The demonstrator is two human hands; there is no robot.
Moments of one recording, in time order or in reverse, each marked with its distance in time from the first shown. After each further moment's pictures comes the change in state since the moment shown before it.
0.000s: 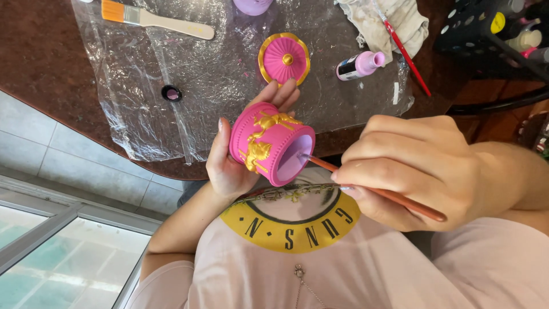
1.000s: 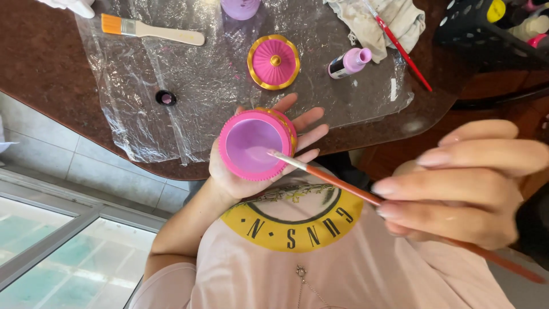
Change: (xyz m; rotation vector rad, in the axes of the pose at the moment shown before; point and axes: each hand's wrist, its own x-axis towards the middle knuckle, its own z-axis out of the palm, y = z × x) left_hand 0.012 0.002 0.014 -0.808 0.258 -0.549; right_hand -0.085 0.000 0.009 -0.458 0.489 -0.170
